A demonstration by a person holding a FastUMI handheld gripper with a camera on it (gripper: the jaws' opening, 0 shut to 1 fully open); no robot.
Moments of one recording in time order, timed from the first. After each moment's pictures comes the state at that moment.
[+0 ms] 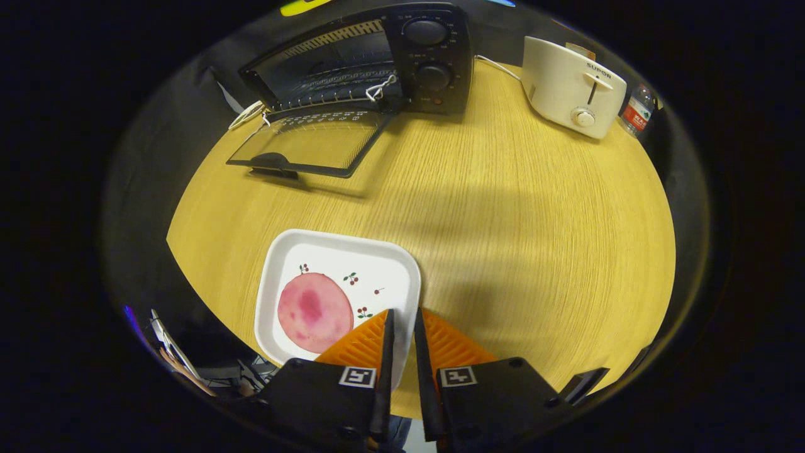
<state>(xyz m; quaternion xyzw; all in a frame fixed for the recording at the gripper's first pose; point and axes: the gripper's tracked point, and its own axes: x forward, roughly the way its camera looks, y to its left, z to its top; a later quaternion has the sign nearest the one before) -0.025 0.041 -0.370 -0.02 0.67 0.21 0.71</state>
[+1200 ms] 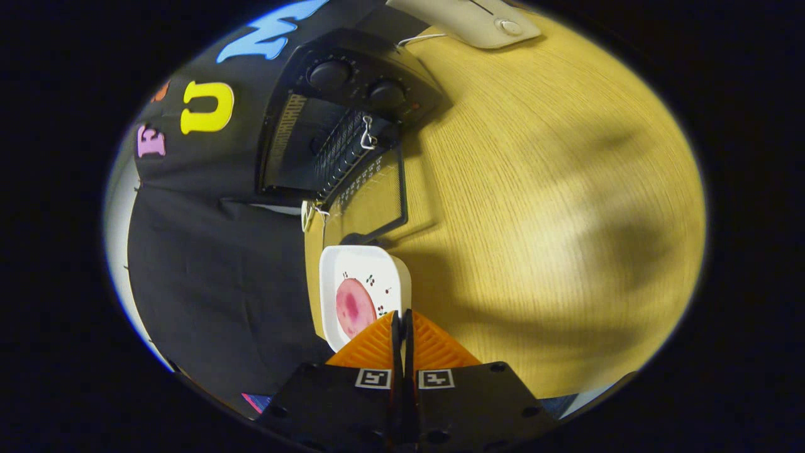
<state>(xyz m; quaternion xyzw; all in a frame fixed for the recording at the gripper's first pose) 0.002 0.128 -0.305 0.42 0.63 0.18 0.63</state>
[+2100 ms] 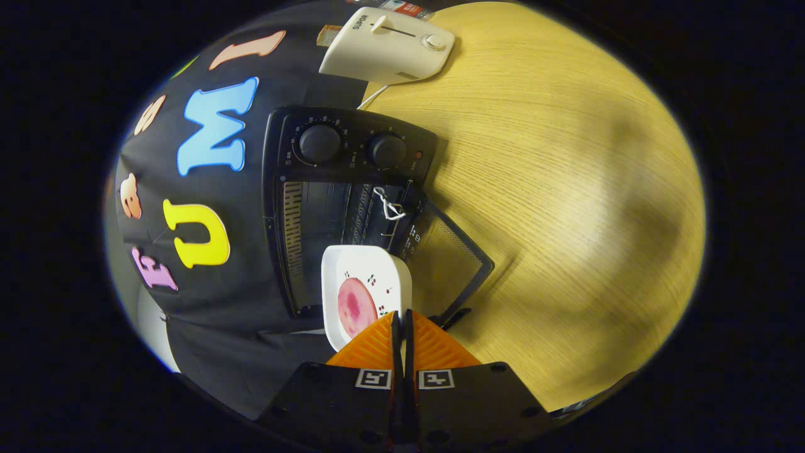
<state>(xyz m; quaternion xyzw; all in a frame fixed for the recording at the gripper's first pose) 0.093 0.200 -0.302 0.62 0.47 -0.03 0.63</state>
